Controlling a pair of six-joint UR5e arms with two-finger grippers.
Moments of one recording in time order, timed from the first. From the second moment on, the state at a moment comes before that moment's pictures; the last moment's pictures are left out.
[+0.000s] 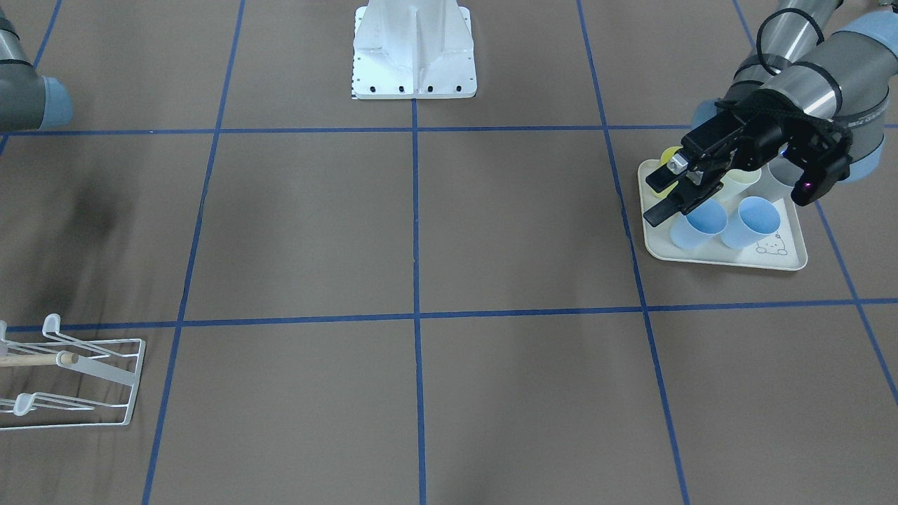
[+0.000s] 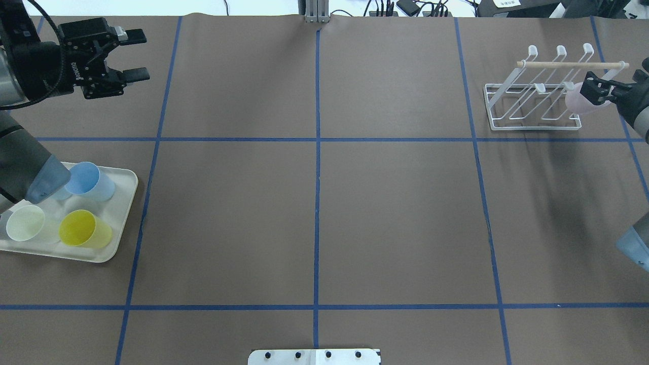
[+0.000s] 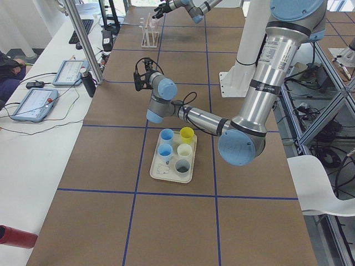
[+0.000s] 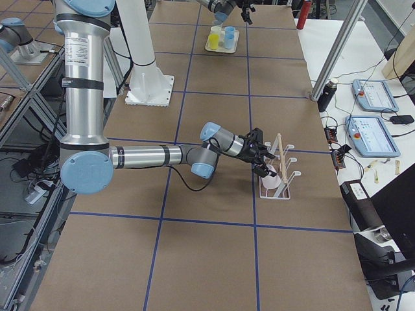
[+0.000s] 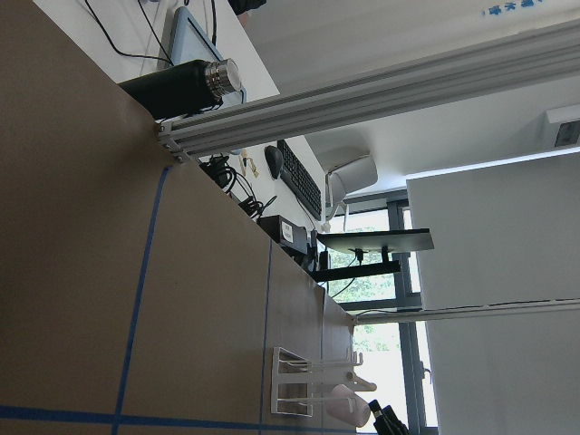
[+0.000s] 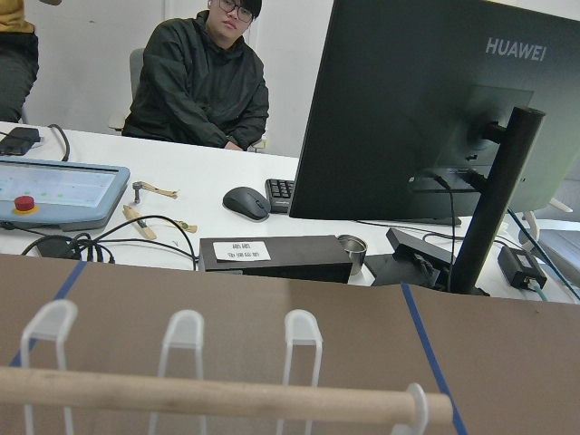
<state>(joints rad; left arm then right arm) -0.98 -1.88 -1.53 -3.28 -1.98 -1.96 0.95 -1.61 1.57 -0.42 1.24 0.86</state>
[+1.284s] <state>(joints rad) -1.25 -1.69 -1.58 -3.04 -2.35 -1.34 1.19 -1.55 1.79 -0.52 2.07 1.16</state>
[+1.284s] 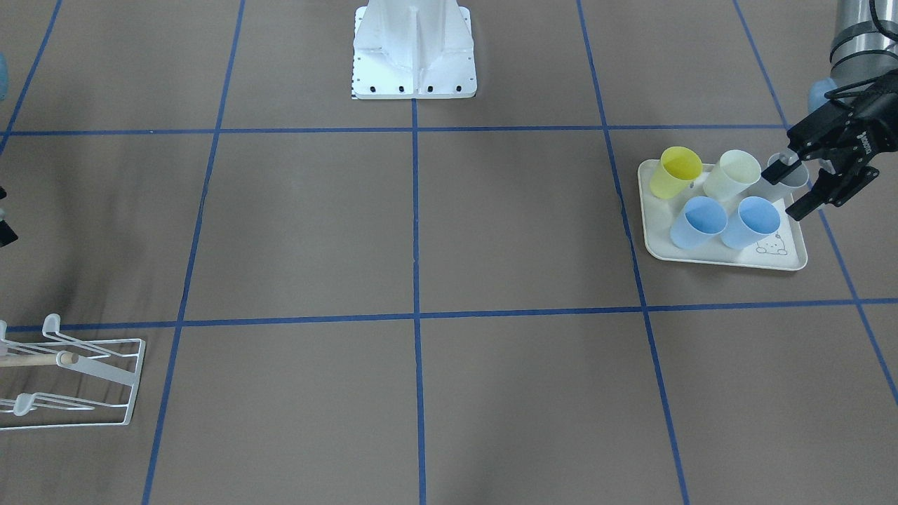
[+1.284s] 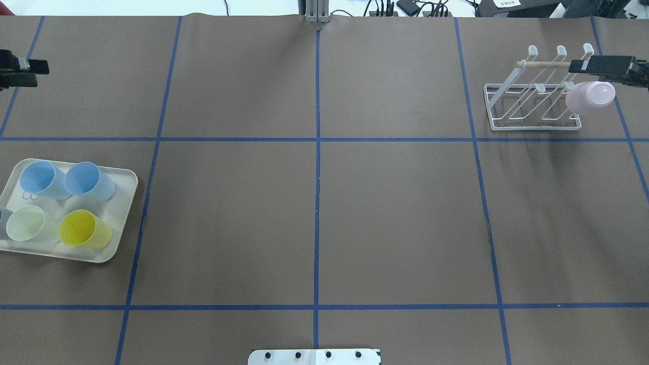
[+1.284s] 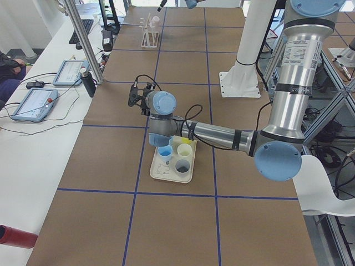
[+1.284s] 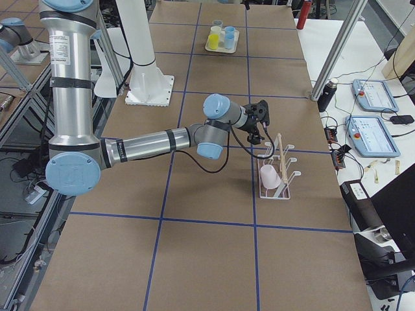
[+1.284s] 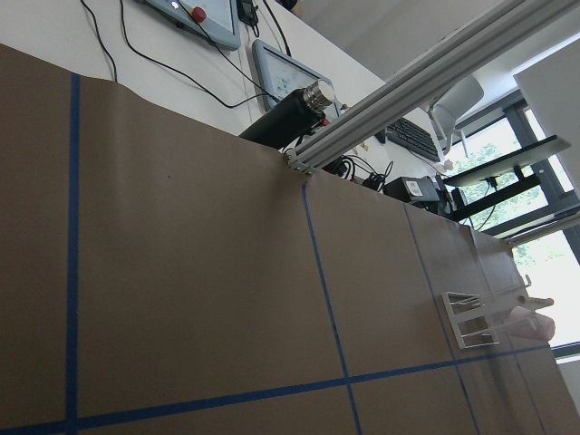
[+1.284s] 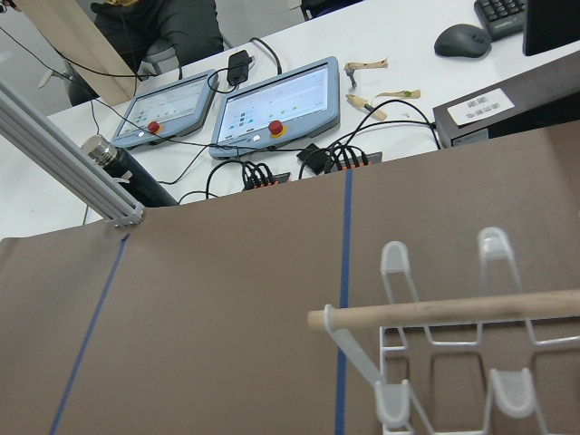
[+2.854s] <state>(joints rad) -1.11 -1.51 -1.72 -2.17 -2.13 -0.48 1.05 -1.32 1.81 -0.58 2.09 1.59</state>
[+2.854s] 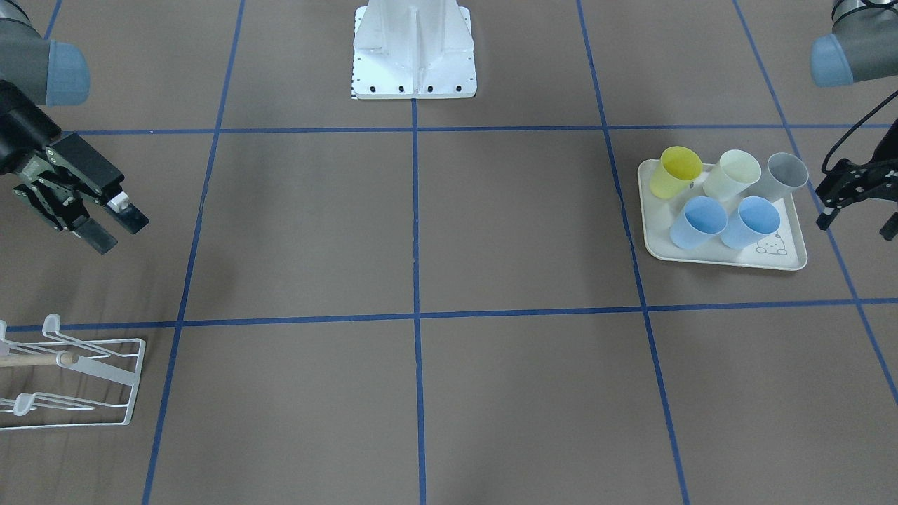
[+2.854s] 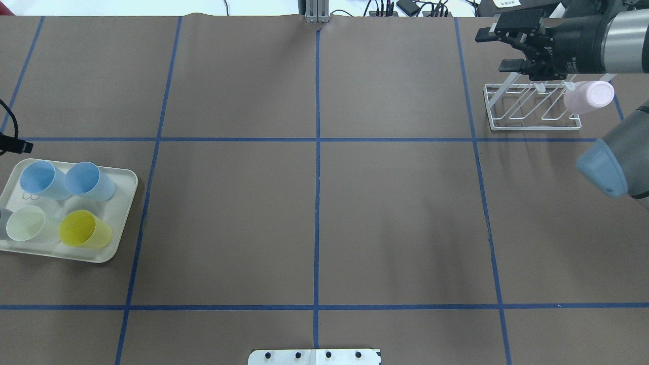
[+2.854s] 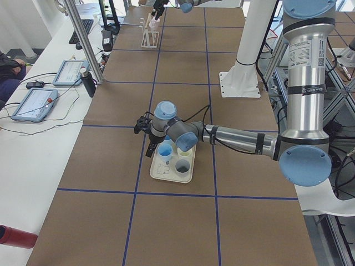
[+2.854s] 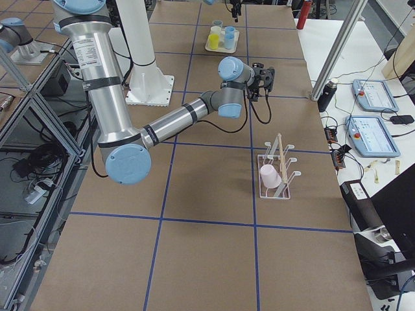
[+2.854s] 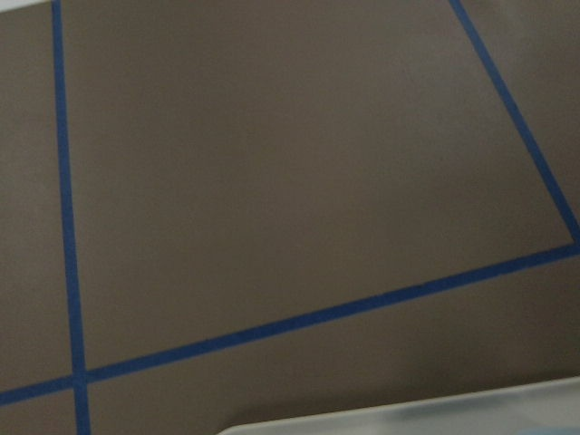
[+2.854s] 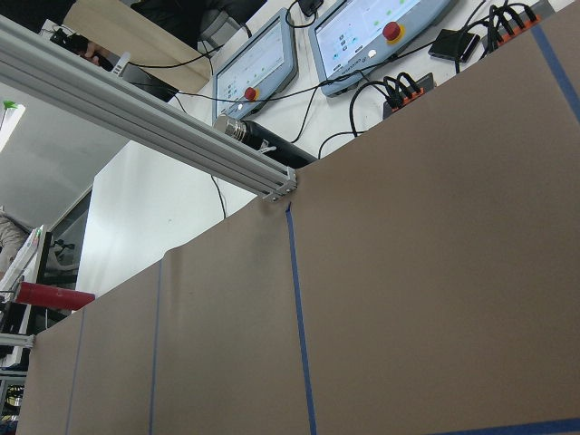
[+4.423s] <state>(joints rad) -1.07 -1.50 -1.65 -2.16 -2.14 -0.35 1.05 -1.30 1.80 -0.58 2.09 1.60</state>
